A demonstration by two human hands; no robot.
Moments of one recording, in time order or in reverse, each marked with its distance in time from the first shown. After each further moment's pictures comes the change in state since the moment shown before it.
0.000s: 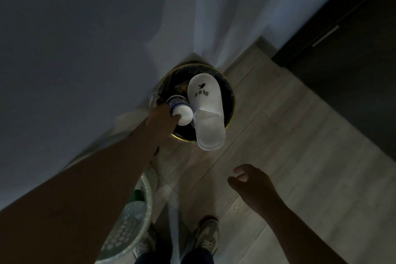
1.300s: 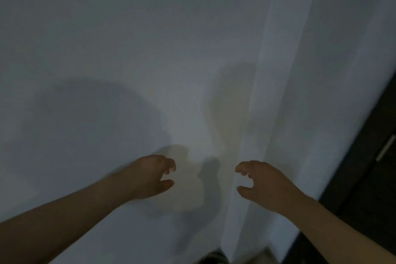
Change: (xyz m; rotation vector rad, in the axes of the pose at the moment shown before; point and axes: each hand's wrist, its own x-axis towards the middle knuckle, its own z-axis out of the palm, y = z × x) left_hand -0.557 0.101 -0.575 0.302 0.587 0.297; right_hand -0.506 -0.393 -0.335 -0.711 0.383 -1.092
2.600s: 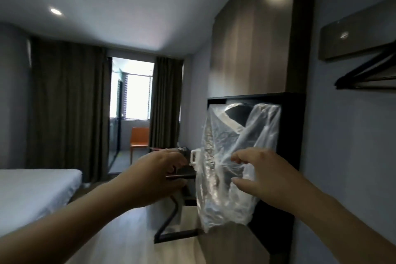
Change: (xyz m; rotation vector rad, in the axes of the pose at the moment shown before) left_hand -0.866 0.217 -0.202 0.442 0.580 -1.640; right_hand -0.429 -0.722 -0.019 0.398 -0.043 -1.871
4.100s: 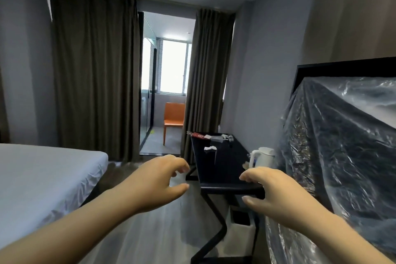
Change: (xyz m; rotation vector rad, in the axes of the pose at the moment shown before) left_hand 0.344 -0.612 0.213 -0.010 -0.082 -0.243; right_hand 0.605 0.080 0.482 0.014 -0.246 -0.142
